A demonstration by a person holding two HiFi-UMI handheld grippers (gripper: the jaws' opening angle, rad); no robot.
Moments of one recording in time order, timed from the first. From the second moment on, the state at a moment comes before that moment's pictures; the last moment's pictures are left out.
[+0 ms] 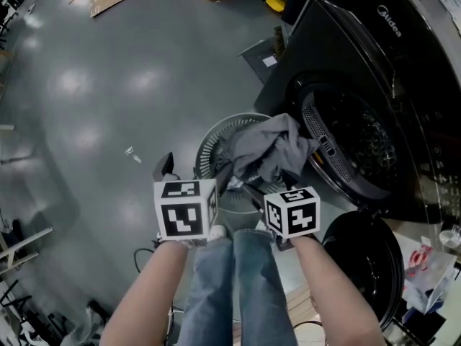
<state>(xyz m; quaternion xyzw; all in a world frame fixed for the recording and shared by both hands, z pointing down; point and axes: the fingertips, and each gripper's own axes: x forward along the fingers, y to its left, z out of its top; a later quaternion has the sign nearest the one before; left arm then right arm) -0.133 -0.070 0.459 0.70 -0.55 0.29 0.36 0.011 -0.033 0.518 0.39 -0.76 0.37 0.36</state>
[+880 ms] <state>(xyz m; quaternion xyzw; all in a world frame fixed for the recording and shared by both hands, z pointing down) -0.101 -0.056 0.456 0.70 -0.53 0.31 0.36 0.045 -0.041 0.496 0.40 -0.76 0.35 0.37</state>
